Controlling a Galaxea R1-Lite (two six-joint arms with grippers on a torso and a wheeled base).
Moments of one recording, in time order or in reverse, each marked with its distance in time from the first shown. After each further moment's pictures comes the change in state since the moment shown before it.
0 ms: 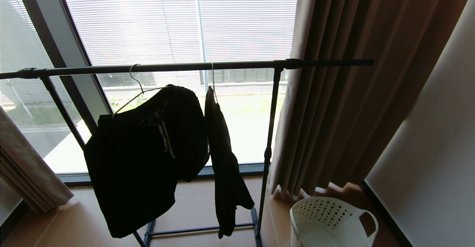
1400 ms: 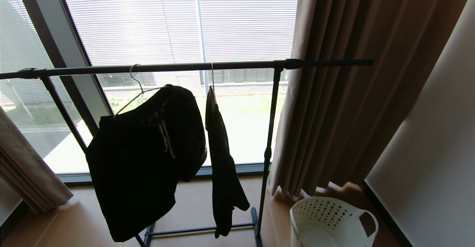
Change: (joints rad) left arm -0.123 -0.099 0.001 -0.002 0.031 -0.020; right arm -0.140 -0.230 0.048 -0.017 0.061 -0.079
